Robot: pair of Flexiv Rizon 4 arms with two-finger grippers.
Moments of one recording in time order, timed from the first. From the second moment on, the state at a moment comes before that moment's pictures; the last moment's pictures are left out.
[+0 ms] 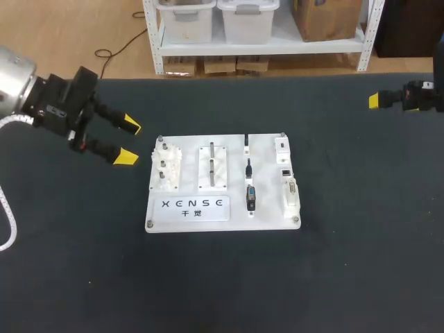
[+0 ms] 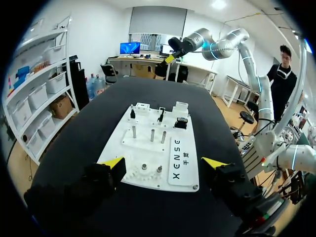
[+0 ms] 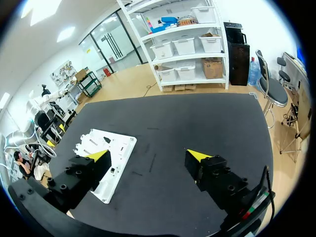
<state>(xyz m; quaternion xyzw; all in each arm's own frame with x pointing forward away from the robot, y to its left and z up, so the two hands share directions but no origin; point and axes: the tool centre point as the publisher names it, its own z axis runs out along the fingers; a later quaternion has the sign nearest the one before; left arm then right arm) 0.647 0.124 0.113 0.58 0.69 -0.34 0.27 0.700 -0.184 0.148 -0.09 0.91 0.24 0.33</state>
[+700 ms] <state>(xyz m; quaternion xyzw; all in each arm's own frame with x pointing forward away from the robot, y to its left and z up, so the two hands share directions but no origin) 0.647 0.123 0.113 0.58 0.69 -0.34 0.27 0.705 -0.154 0.153 -0.11 0.91 0.23 0.32</state>
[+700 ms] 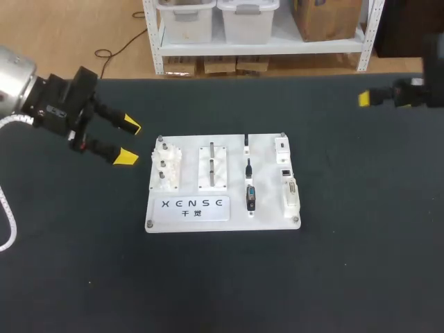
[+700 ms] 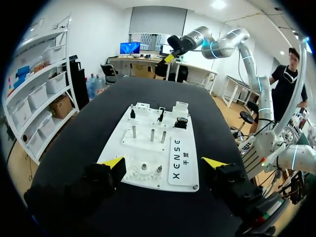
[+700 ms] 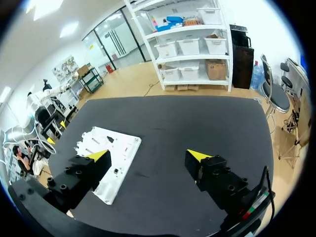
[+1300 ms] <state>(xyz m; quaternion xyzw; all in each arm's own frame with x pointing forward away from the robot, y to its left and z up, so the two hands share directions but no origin) 0.647 0.123 0.113 0.58 0.69 -0.34 0.27 0.725 -0.004 0.116 -0.07 0.97 0.12 0.18</state>
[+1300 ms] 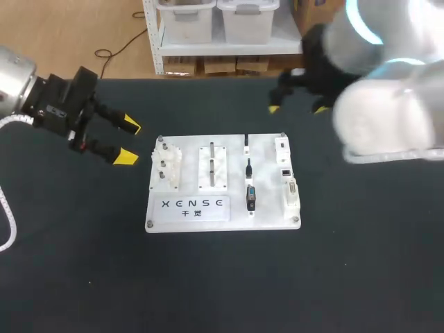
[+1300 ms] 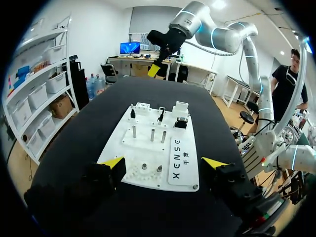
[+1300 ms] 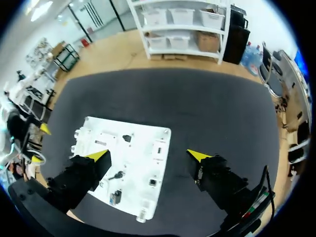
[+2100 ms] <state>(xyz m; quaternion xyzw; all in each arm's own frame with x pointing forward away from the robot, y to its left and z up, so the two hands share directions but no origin) 0.647 0.123 0.113 0.58 0.69 -0.34 0.27 0.744 0.060 0.041 0.00 0.99 -0.05 0.11</state>
